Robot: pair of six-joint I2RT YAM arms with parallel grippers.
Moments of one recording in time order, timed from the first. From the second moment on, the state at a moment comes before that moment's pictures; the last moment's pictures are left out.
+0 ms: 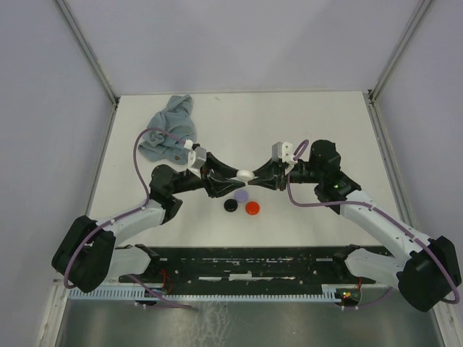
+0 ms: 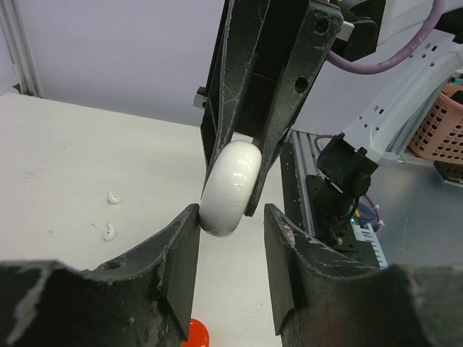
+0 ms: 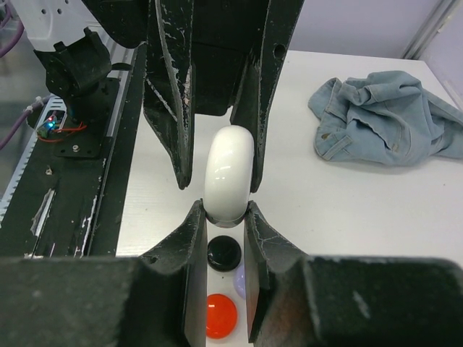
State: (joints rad) left arm -0.56 1.23 0.49 1.08 0.88 -0.40; right arm 0.54 1.11 0.77 0.22 -0.95 -0.24
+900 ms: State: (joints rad) left arm -0.56 1.20 0.45 1.08 0.82 -0.38; right arm 0.54 1.08 0.81 0.18 -0.89 -0.21
